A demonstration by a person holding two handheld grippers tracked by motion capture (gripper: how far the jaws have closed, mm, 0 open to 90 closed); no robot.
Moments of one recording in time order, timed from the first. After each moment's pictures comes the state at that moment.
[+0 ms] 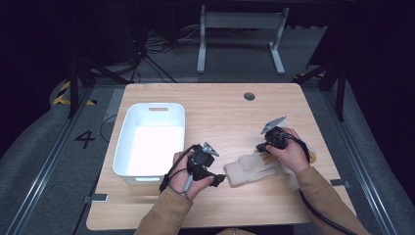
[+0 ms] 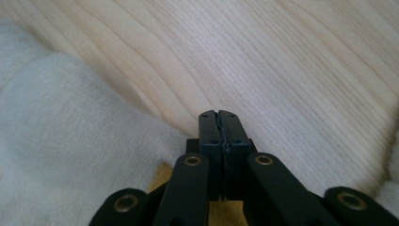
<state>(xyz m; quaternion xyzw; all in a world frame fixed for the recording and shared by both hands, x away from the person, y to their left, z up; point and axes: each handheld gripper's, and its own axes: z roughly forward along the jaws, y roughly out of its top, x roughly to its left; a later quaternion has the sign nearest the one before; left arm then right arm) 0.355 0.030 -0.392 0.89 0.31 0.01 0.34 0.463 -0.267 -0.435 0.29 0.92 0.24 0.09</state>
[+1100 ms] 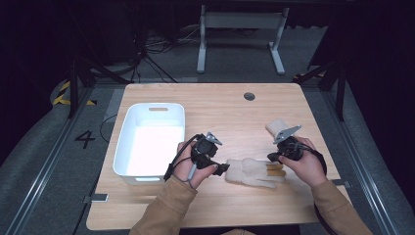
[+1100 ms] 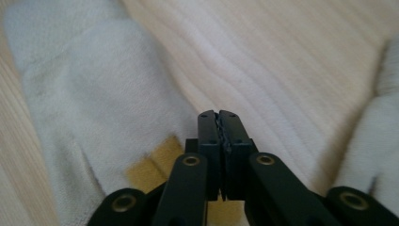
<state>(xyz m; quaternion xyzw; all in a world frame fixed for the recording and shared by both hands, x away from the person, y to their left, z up) 0.379 0.022 -0.381 0.88 0.31 0.01 0.35 0.415 -0.290 -0.416 0.30 0.92 0.23 0.10</state>
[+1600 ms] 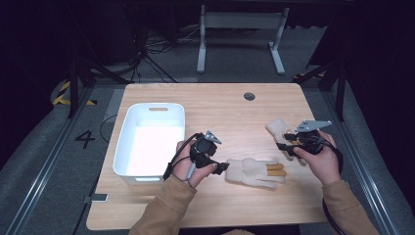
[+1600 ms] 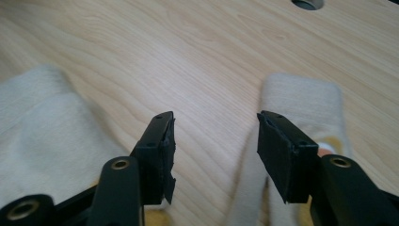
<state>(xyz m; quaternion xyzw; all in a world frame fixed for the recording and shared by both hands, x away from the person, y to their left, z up) 0.378 0.024 -0.378 0.88 0.31 0.02 0.35 0.416 -0.334 -0.394 0.36 0.85 0.34 0.19</state>
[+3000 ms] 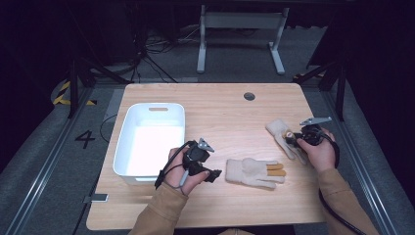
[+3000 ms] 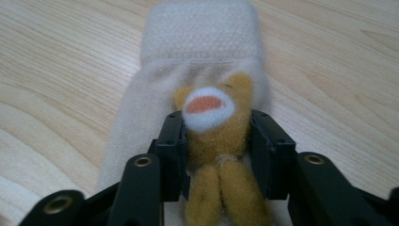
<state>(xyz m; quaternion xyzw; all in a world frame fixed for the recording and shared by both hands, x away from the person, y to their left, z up) 0.364 0.041 -0.391 0.88 0.32 0.03 0.34 0.468 -0.382 -0.447 0.47 0.81 0.30 0.19</state>
